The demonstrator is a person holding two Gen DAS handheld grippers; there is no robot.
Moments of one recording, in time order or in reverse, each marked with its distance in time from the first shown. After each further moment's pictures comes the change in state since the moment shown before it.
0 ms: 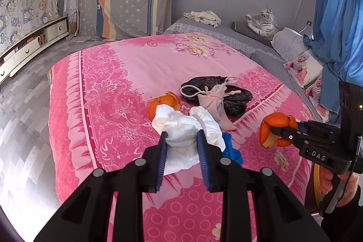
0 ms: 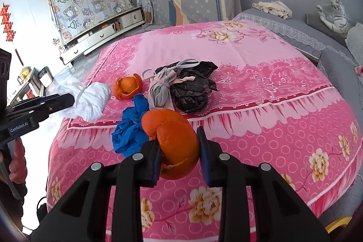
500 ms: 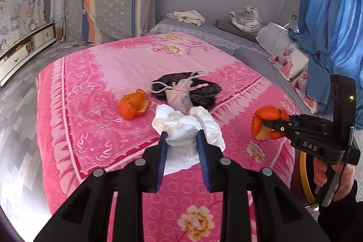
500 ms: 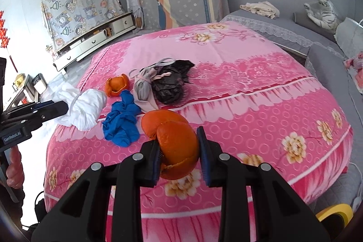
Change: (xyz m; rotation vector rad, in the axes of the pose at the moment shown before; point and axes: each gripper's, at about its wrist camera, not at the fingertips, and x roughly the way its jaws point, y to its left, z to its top) left arm -0.013 -0.046 -0.012 0.065 -0.002 -0.075; right arm -0.036 -0.026 -0.019 0.045 -0.029 -0.050
